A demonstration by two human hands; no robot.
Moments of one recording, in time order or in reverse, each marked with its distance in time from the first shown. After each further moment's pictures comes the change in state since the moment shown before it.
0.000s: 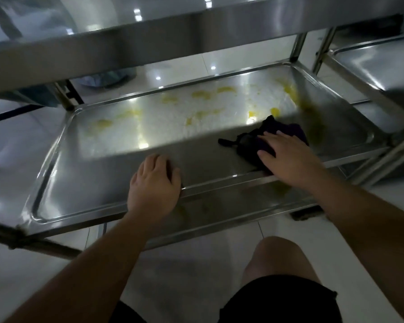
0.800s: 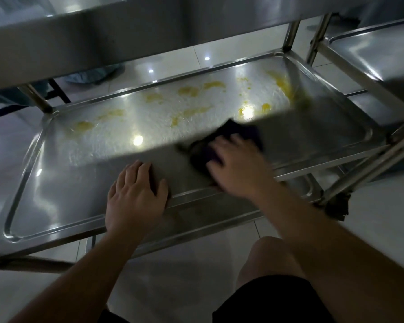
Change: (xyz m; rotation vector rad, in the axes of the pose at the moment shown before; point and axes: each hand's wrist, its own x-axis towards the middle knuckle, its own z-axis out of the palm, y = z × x) left_hand -0.002 -0.007 0.008 0.125 -0.034 -0.024; right_hand 0.009 -0.080 0.024 -0.007 0.012 -0.094
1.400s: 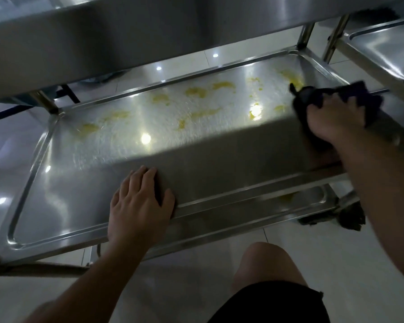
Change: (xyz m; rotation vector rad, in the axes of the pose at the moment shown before) left_hand -0.001 0.000 0.000 0.023 -0.003 -0.012; right_hand 0.082 0.178 -0.061 0.006 0.097 0.632
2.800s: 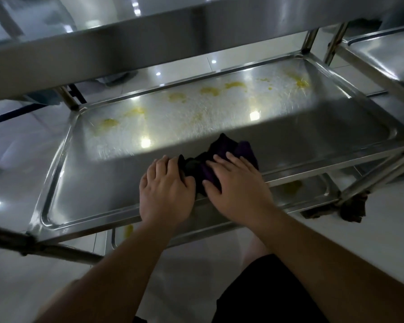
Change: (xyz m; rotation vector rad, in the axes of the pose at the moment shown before) left_hand -0.001 0.007 -0.006 -0.039 -0.002 0.008; right_hand -0.250 -0.127 0.081 0.036 -0.036 -0.704
